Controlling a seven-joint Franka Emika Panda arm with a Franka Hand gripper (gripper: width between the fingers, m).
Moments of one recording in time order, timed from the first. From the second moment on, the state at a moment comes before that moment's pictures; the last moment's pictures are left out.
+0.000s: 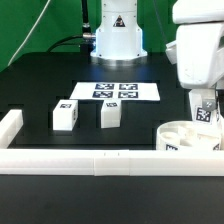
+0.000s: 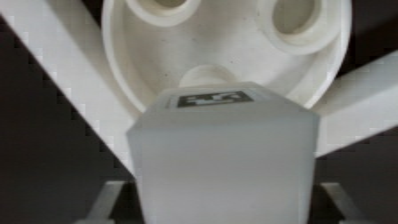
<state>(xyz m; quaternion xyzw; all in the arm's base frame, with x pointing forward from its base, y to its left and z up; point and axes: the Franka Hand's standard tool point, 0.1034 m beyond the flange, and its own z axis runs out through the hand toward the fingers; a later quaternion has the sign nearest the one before) 0.627 0.113 0.083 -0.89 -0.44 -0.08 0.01</state>
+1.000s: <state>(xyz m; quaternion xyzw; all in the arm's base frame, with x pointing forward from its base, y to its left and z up) 0.627 0.113 0.081 -0.99 0.07 -0.07 0.06</state>
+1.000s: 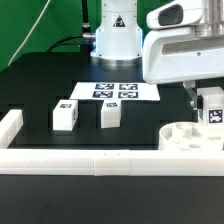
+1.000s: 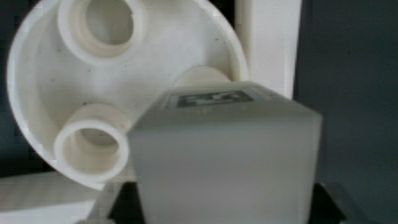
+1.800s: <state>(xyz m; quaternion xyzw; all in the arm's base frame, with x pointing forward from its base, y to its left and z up) 0.620 0.113 0.078 -0.85 0.52 -0.02 0.10</state>
